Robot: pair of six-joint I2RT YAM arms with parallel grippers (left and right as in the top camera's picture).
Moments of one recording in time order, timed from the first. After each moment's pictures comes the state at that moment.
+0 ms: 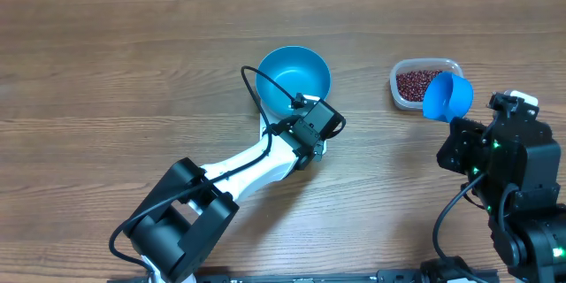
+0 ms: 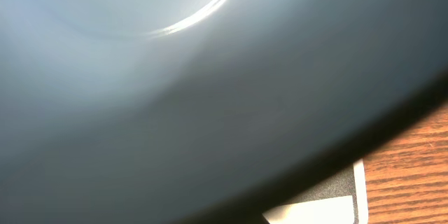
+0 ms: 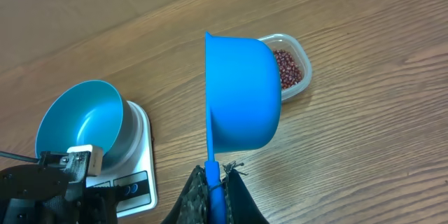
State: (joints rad) left arm -0.78 1.87 1.12 -0.40 -0.28 -0.55; right arm 0.14 0.81 1.14 -1.02 0.16 0.44
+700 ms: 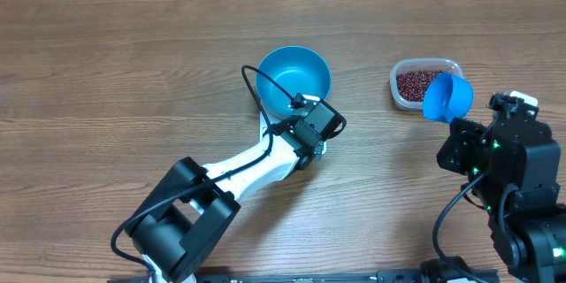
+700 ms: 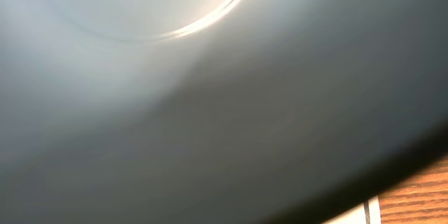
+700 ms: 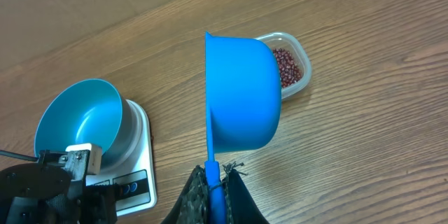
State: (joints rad) left arm -0.78 1.88 1.12 -0.40 -0.31 -0.55; right arm 0.14 0.81 1.14 -1.02 0.16 0.44
